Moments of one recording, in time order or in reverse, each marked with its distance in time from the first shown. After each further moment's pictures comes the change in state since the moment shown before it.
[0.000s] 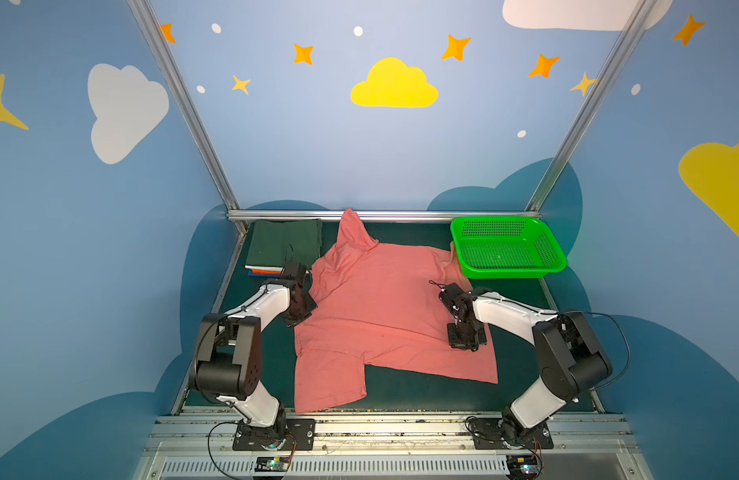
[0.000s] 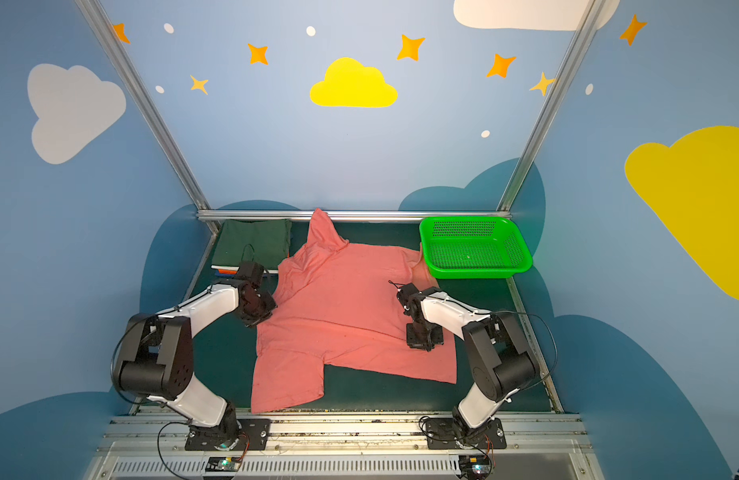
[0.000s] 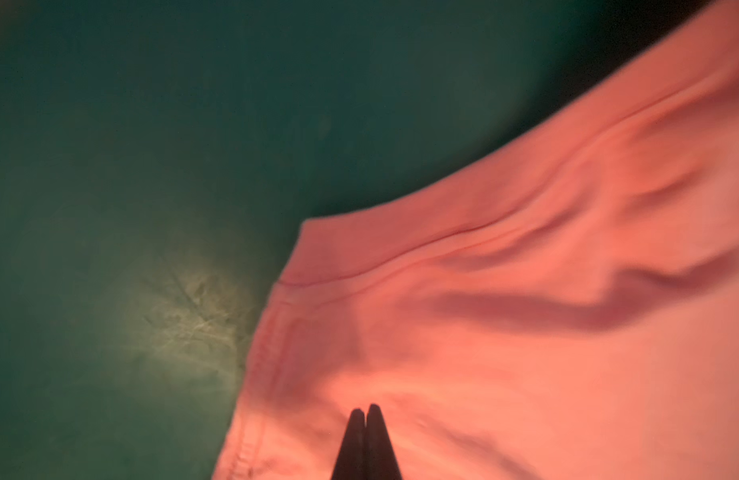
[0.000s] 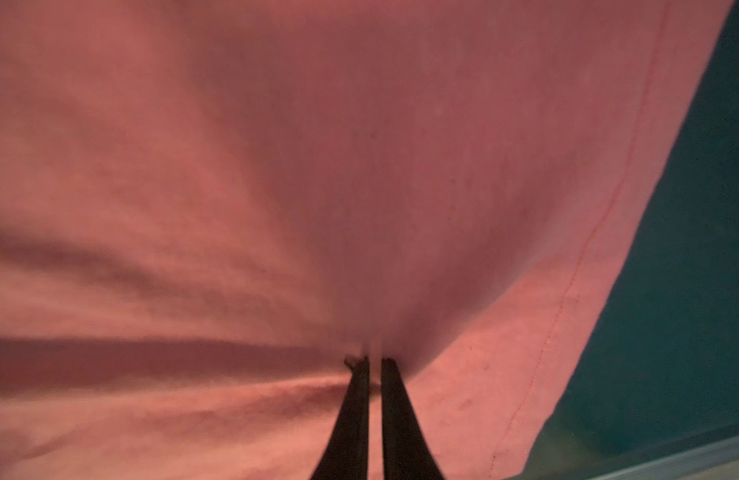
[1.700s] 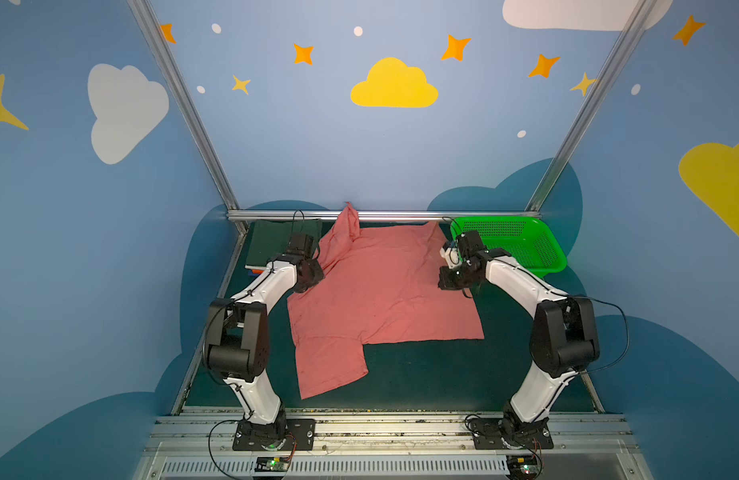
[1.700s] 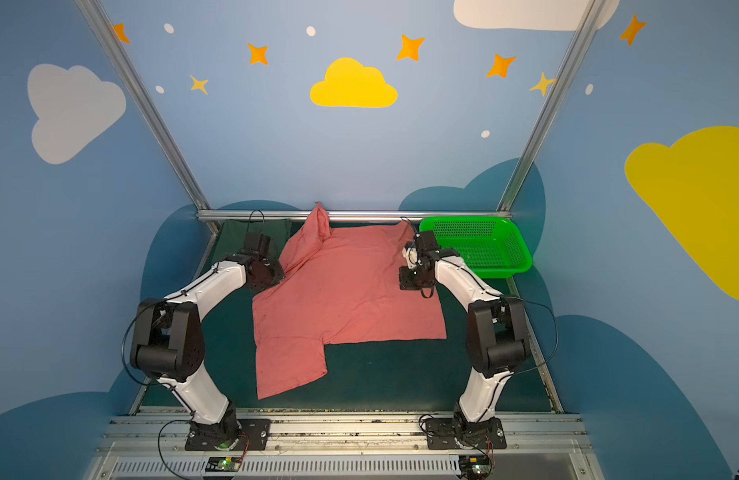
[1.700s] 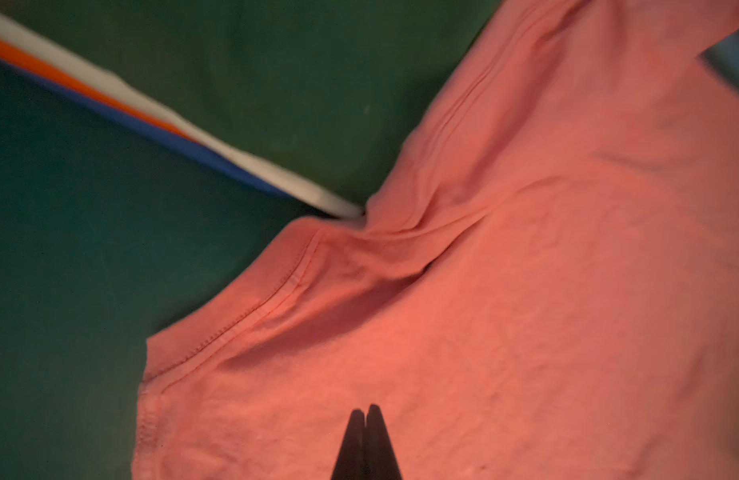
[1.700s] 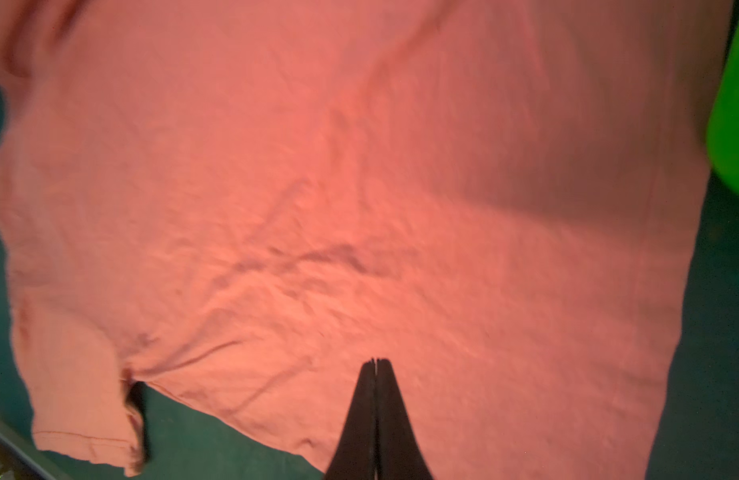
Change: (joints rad) left arm -0.038 0.155 0.249 0.058 -0.046 0.144; right arm -0.197 0.142 0.377 0.217 -0.393 -0.331
